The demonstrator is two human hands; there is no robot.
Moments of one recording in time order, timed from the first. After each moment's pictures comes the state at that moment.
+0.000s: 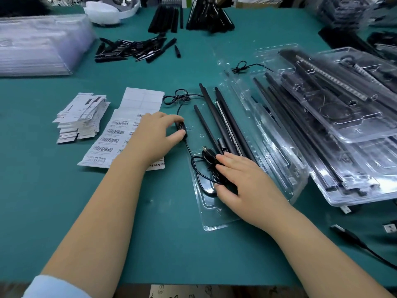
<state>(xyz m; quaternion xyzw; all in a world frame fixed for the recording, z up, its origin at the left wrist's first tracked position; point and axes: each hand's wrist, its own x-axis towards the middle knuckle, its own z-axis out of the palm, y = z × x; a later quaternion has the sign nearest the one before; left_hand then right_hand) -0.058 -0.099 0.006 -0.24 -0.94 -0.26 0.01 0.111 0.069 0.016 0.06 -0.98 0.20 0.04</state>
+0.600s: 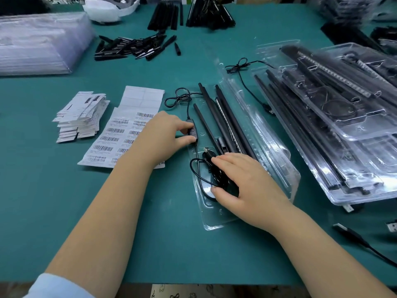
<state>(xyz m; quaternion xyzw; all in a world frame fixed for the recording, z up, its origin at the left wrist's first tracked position) -0.050 -0.087 0.013 -0.33 -0.92 -0.20 0.04 0.110 0.072 0.011 0.09 -0.96 0.26 0.08</state>
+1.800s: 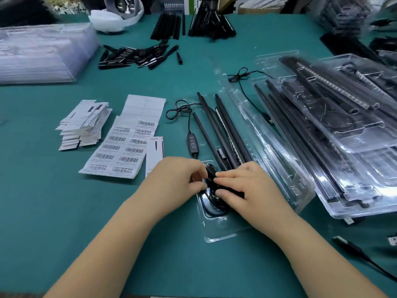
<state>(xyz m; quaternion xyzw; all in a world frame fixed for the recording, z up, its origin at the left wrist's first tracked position) 0.023 -0.086 0.024 -0.33 -0.91 -0.24 -0.06 0.104 0.080 0.012 0.05 -0.95 0.29 0.06</state>
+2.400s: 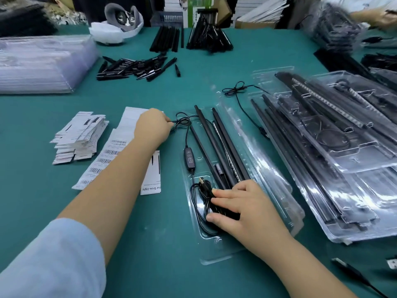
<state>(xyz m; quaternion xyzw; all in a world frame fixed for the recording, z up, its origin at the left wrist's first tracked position) -0.136 -0.060 0.023 -0.07 -0.98 -0.21 0.00 0.104 0.079 0.010 0.04 -0.95 0.31 0.05</state>
